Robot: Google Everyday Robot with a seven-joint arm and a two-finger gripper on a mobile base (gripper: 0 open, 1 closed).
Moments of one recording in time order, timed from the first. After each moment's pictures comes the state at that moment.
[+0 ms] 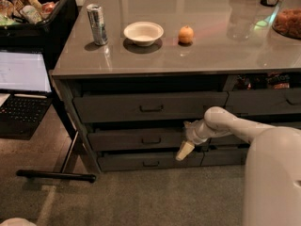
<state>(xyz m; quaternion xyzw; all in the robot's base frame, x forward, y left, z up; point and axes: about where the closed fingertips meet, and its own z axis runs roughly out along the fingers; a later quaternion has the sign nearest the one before) 0.671 -0.165 0.430 -0.58 0.77 0.11 0.26</state>
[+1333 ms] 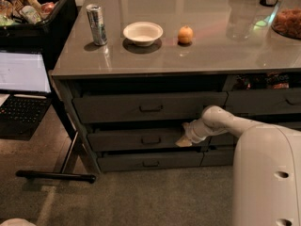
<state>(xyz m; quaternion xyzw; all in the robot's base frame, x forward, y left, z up) 0.678 -0.162 0.407 -0.58 0.77 0.12 0.23</state>
